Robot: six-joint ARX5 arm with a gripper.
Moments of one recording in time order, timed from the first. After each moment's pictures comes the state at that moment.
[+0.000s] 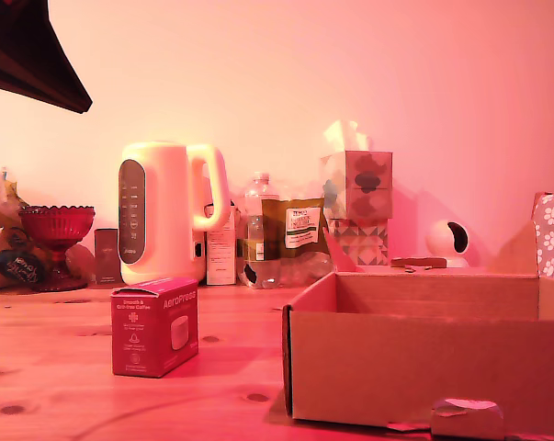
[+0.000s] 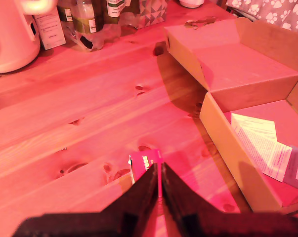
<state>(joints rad) -0.57 0.84 0.68 -0.34 0.02 -0.11</state>
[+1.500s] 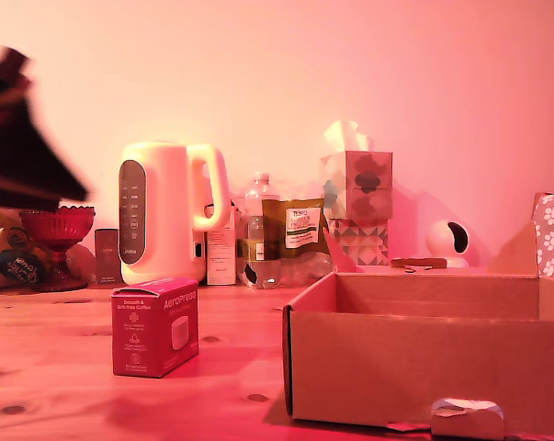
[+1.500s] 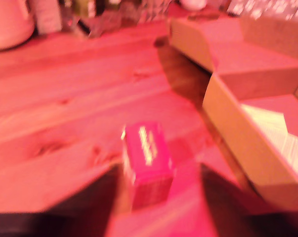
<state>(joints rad) -0.58 0.87 0.30 0.18 0.02 -0.17</state>
